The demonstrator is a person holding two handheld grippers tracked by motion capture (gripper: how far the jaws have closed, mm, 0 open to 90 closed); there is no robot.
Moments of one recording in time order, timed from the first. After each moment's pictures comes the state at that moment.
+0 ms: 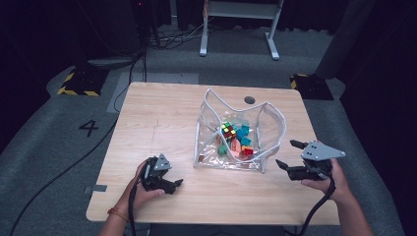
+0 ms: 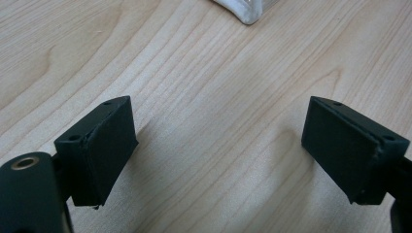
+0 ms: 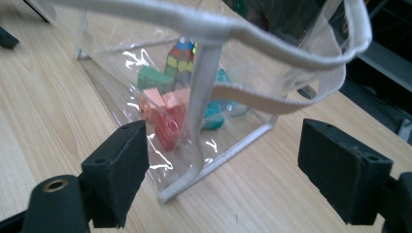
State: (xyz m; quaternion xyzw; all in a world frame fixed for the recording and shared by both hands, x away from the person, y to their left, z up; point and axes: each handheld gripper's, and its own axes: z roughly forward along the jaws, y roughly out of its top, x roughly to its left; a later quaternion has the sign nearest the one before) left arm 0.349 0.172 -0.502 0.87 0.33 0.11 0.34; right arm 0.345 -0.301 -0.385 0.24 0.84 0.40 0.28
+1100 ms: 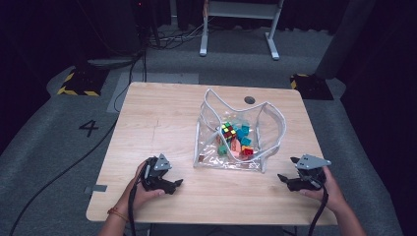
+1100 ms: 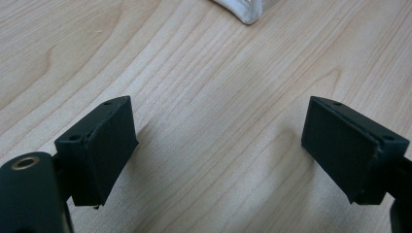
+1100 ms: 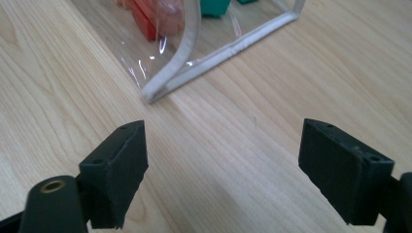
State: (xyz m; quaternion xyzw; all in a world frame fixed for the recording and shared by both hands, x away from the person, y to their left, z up) left arm 0.350 0.172 -0.502 0.87 0.33 0.12 0.34; right arm 0.353 -0.327 -0.467 0.30 0.87 0.33 0.23
